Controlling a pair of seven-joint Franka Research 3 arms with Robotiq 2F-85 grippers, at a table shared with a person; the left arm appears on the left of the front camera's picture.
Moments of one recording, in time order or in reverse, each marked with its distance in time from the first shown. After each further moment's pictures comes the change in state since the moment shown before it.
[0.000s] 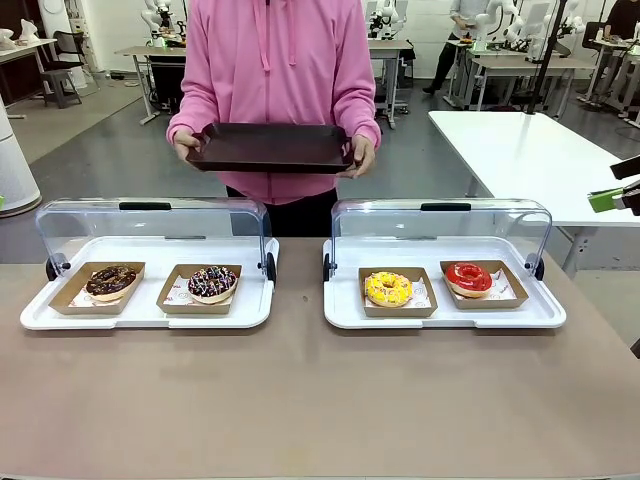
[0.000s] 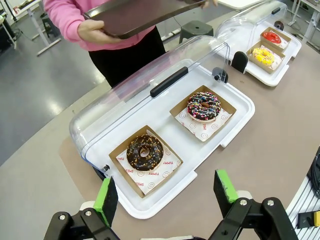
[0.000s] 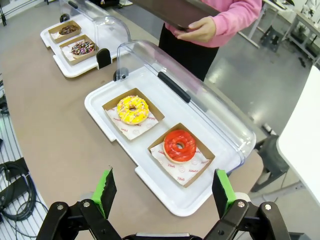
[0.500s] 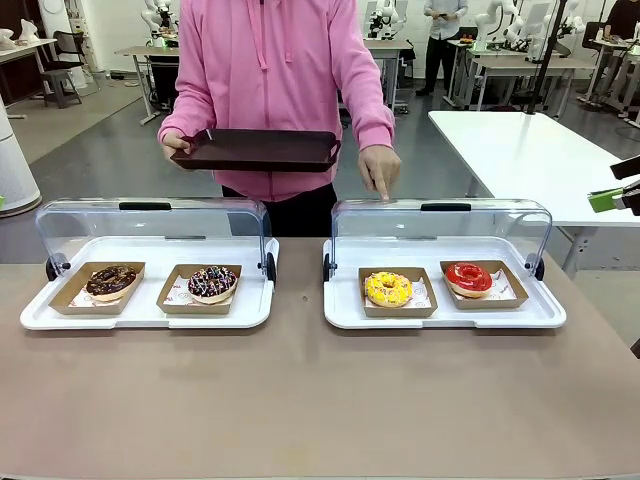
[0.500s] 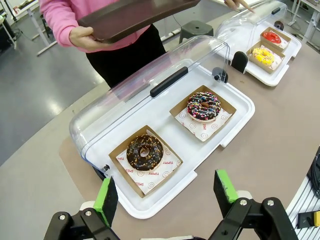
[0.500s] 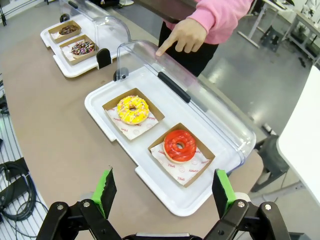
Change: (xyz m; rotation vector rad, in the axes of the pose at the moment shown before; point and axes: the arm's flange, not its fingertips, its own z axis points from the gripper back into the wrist) left arm 0.000 0.000 0.000 0.000 0.000 0.000; right arm 0.000 0.000 0.000 0.000 0.000 0.000
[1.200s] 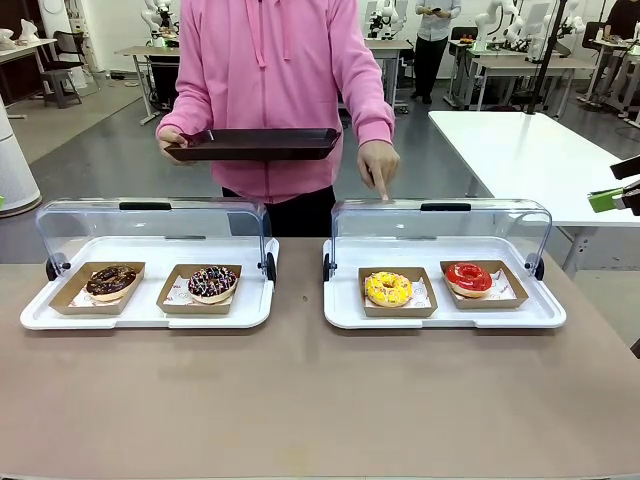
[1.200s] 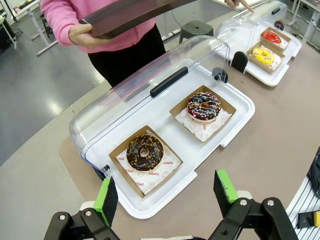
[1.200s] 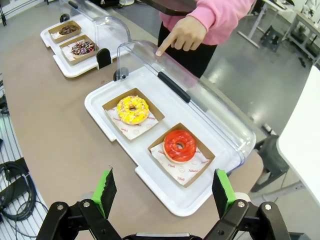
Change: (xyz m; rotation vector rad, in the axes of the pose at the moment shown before) left arm 0.000 0.000 0.000 0.000 0.000 0.000; right arm 0.000 0.000 0.000 0.000 0.000 0.000
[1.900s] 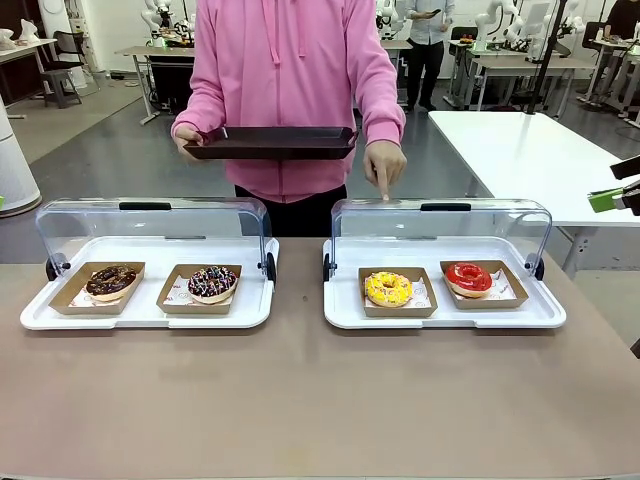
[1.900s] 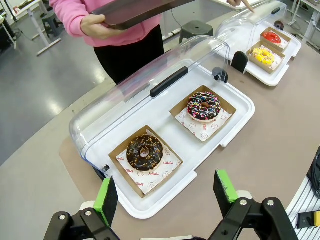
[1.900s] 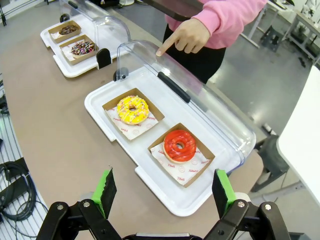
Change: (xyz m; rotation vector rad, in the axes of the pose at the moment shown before) left arm 0.000 0.000 0.000 0.000 0.000 0.000; right arm 0.000 0.000 0.000 0.000 0.000 0.000
